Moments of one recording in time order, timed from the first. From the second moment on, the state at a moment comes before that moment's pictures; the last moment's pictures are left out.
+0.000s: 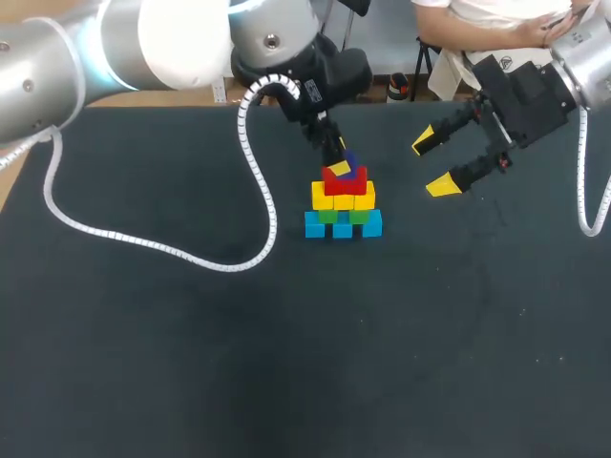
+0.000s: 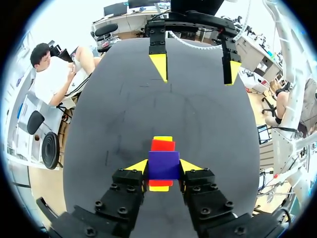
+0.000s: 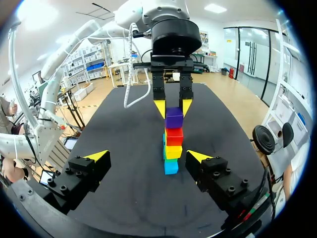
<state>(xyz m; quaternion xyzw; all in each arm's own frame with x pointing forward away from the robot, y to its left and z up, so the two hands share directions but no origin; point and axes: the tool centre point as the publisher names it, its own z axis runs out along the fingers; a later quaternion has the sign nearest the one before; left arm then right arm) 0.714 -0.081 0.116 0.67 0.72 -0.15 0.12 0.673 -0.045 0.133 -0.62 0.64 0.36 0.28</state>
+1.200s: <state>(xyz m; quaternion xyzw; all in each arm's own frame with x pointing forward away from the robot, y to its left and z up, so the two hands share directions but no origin) 0.715 -0.083 0.114 0.66 0.73 -0.16 0.11 0.673 -0.045 0.133 -0.62 0.64 0.36 0.28</state>
